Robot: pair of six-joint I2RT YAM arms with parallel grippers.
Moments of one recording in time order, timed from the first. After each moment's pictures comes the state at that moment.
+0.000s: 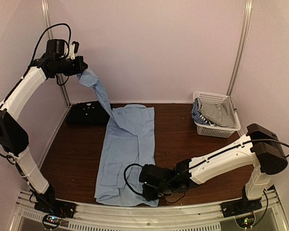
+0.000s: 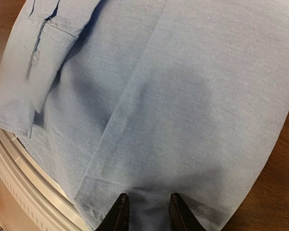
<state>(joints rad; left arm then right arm) -0.19 1.72 1.96 -0.62 0.20 -0.23 1.36 1.82 1.05 -0.30 0.09 1.03</state>
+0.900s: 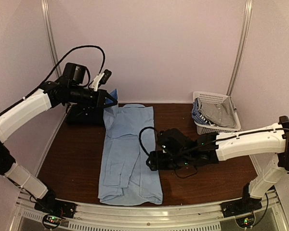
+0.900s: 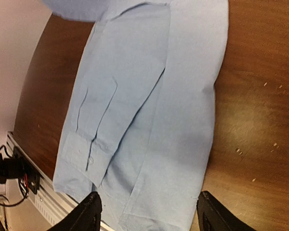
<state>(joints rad) -0.50 1.47 1.47 -0.56 0.47 -0.15 1.20 1.57 1.07 -0.37 0.19 0.96</state>
